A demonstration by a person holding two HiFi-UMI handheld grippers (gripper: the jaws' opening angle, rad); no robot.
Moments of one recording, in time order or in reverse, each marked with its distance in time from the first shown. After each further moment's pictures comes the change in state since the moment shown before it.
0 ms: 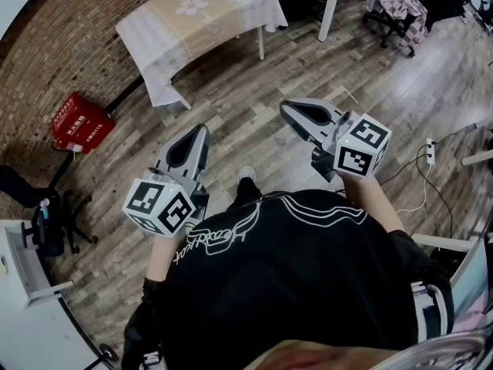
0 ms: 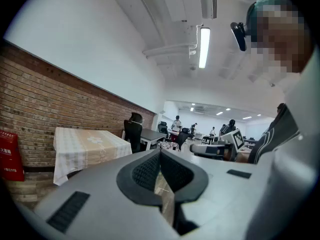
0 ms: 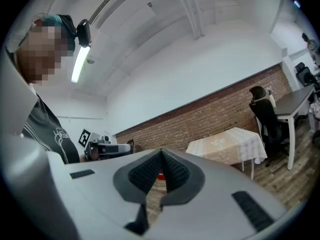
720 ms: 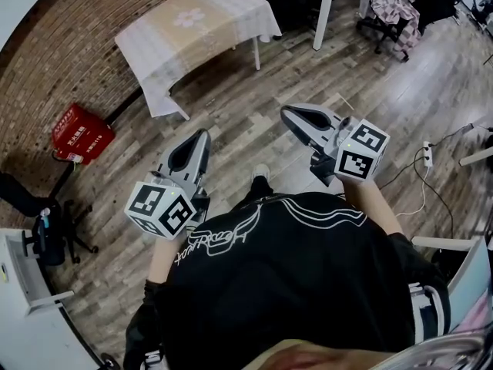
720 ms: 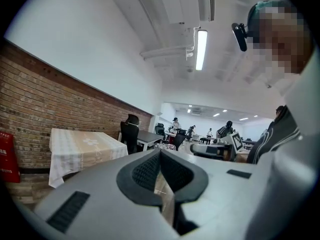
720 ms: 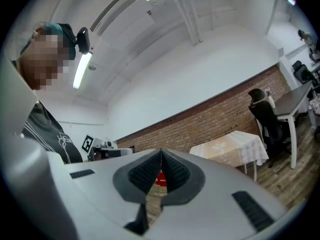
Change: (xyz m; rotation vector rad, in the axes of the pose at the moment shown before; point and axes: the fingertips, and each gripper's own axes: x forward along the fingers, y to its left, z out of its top) left arm -0.006 -0.016 0.006 0.006 -0.009 -0.034; right arm -0.019 0.011 0.010 0.031 -0.065 0.007
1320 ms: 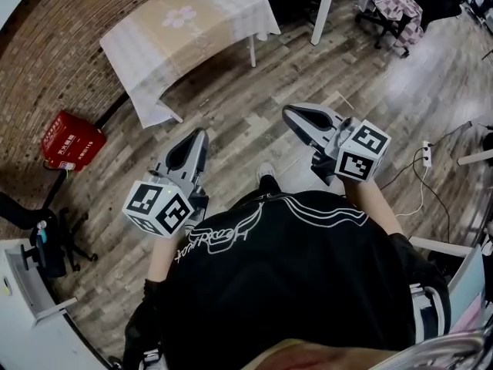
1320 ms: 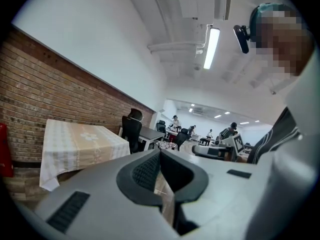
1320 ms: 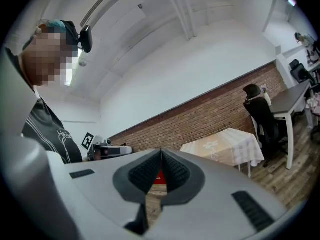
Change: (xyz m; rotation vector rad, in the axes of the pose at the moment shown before) left arm 0.085 0.084 -0.001 -0.072 0.042 -0.017; right arm 0.054 -0.098 -0.001 0.019 0.039 -0.052
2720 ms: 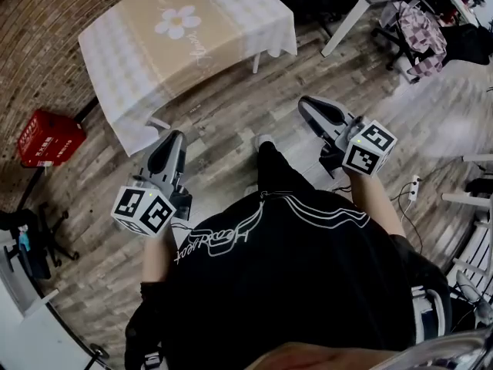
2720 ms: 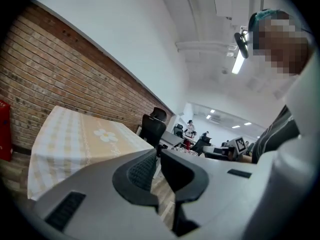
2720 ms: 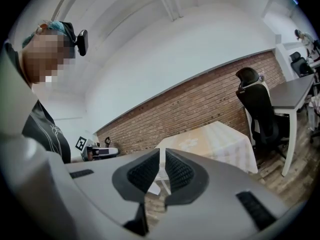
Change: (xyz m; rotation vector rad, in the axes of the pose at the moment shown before) left arm 0.163 0.232 0.022 -0.159 -0.032 0.136; right arm 0.150 -0.270 0.032 0.046 0.130 -0.068
